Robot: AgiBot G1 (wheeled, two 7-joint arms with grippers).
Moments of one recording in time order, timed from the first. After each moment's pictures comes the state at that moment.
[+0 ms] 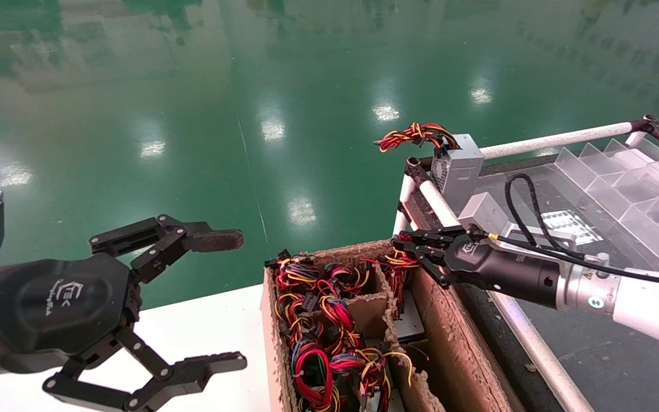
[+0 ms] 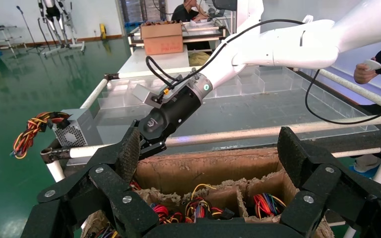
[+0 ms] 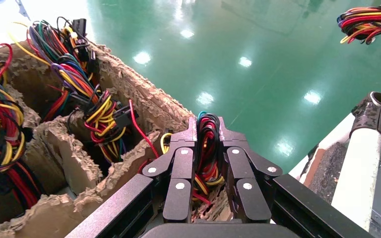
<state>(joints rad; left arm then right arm) -1.10 0.58 0.36 -1.27 0.67 1.46 -0.14 1.26 -0.95 -0.44 0.70 -1.20 -1.11 -0.08</state>
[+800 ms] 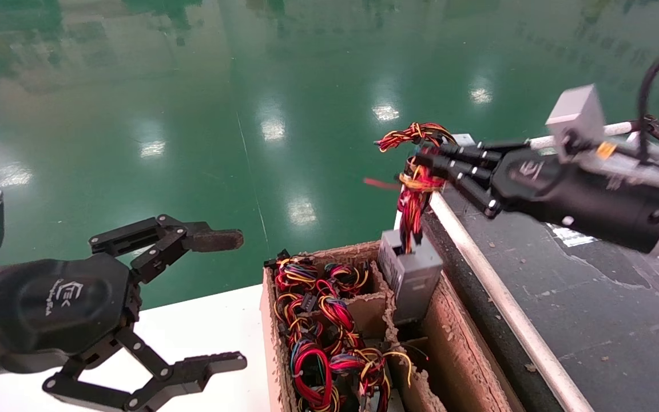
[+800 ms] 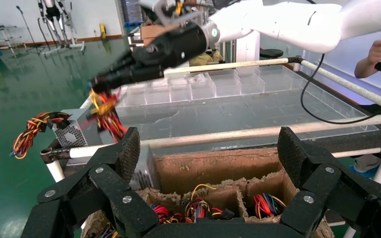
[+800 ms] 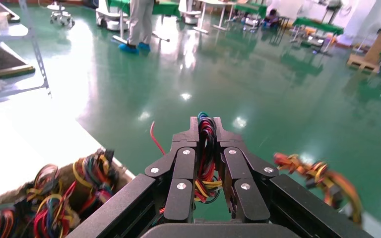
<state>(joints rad) -1.10 0.58 0.36 -1.27 0.67 1.46 -0.14 1.33 -0.81 -0.34 0.89 -1.04 -1.22 0.06</state>
